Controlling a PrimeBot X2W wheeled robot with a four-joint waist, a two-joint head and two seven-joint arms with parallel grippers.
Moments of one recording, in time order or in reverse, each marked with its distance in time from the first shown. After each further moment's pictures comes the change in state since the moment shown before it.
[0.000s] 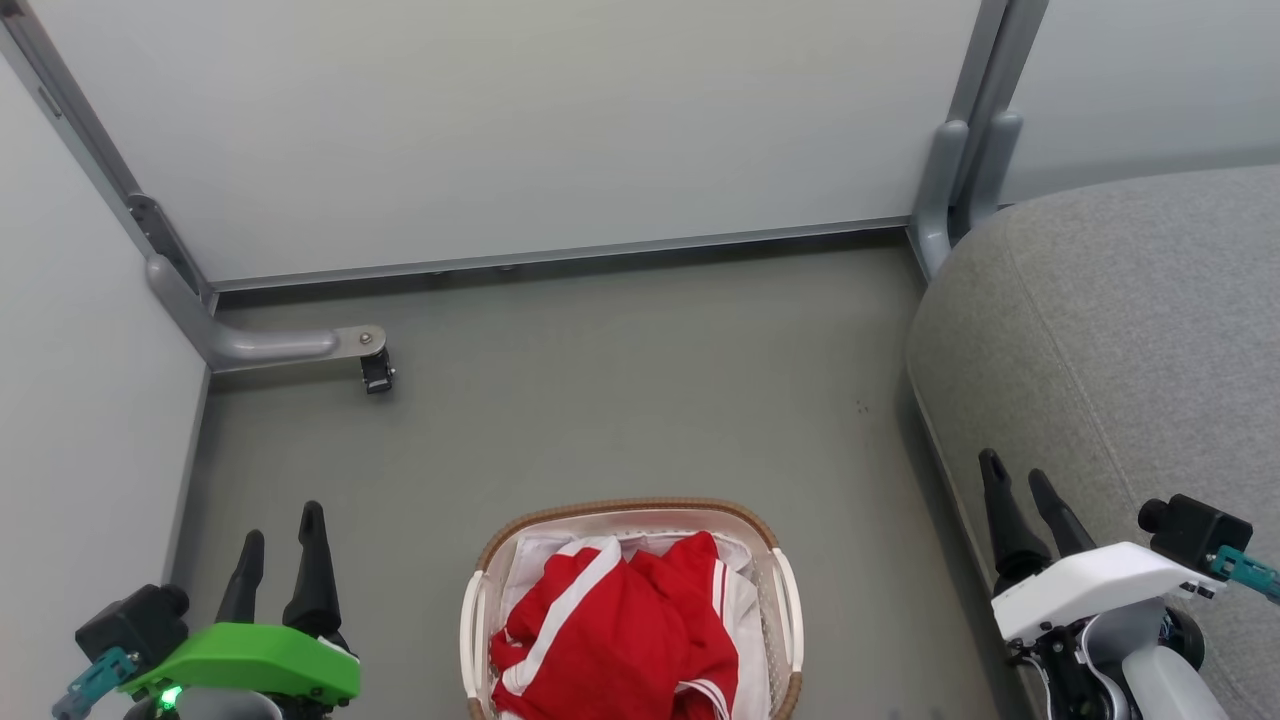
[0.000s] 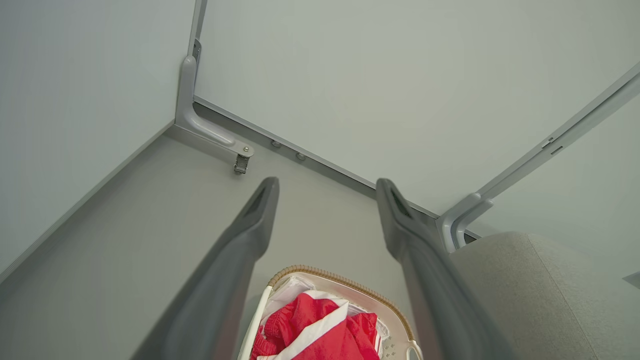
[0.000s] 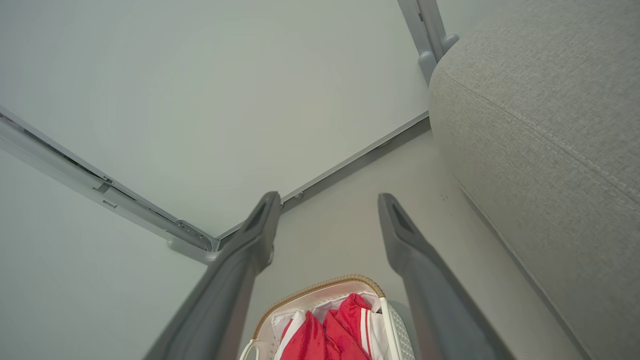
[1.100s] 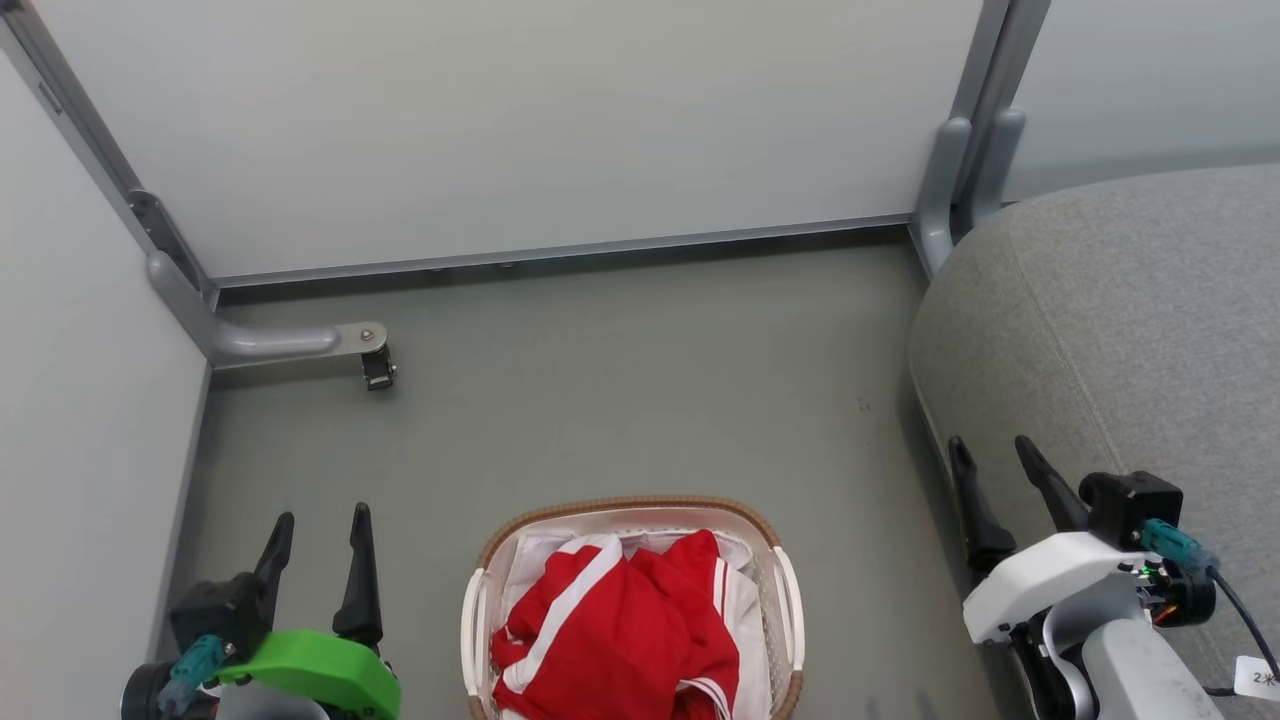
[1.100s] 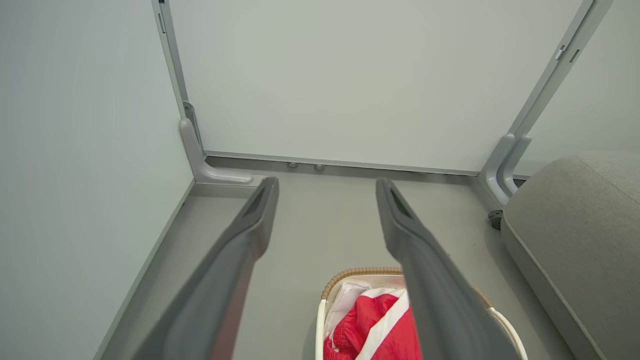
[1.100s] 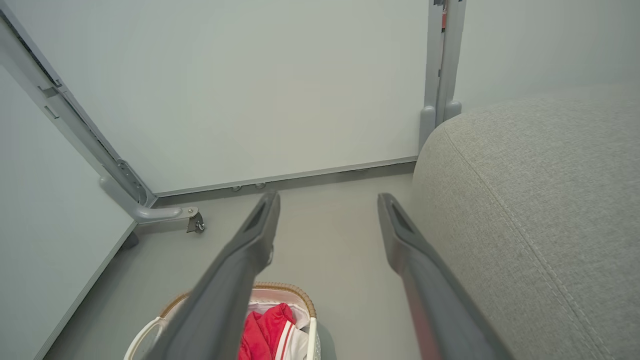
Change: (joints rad) left arm -0.002 0.009 -0.065 0.017 0.371 0.007 -0.087; right arm -0.065 -0.007 0.027 0.081 -0.408 0.000 -0.087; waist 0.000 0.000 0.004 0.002
